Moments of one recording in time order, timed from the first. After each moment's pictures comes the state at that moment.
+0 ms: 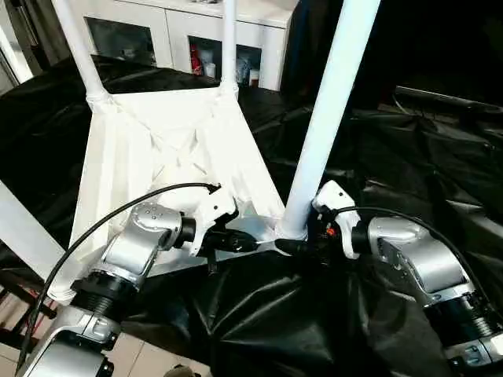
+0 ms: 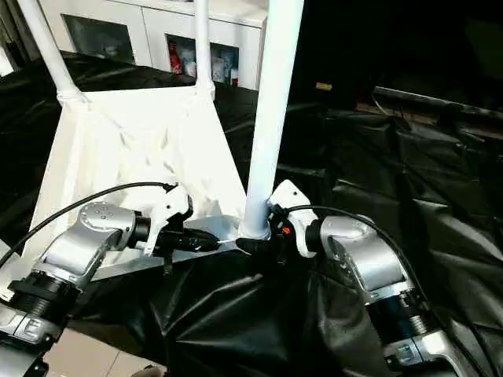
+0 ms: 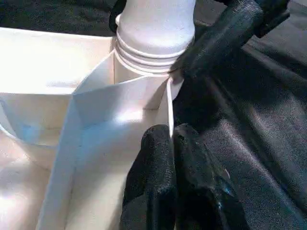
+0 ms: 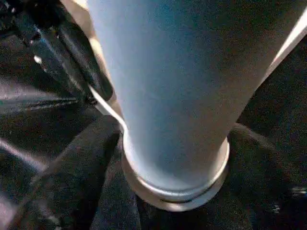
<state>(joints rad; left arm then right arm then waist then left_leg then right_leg) -0.53 0.36 -0.27 0.38 -0.04 0.33 -1.22 -0.42 -0.39 0.23 0.16 0.15 0.54 0.93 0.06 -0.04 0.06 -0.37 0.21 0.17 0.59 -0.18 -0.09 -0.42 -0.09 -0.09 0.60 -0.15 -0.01</state>
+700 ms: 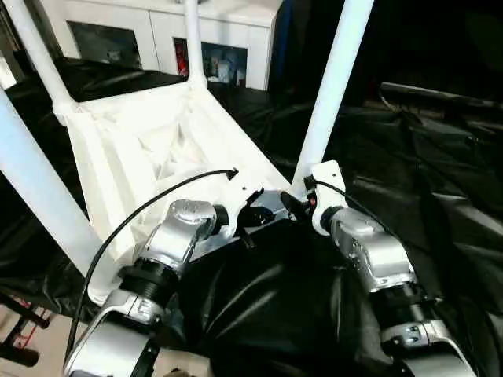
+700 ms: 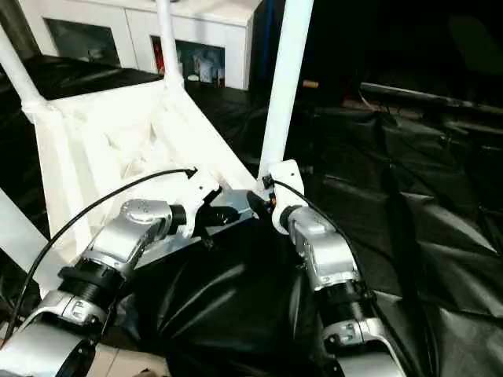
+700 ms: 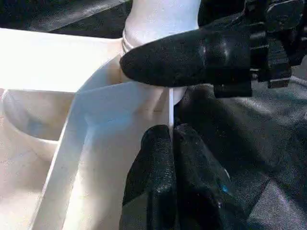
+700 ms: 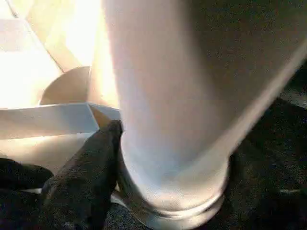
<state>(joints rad) -0.63 0.14 -0.22 0.55 0.03 0.37 -0.84 -0.51 -0.06 0.05 0.39 0.05 0.49 0.30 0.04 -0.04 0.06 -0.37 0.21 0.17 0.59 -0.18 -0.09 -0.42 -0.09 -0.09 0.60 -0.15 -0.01</state>
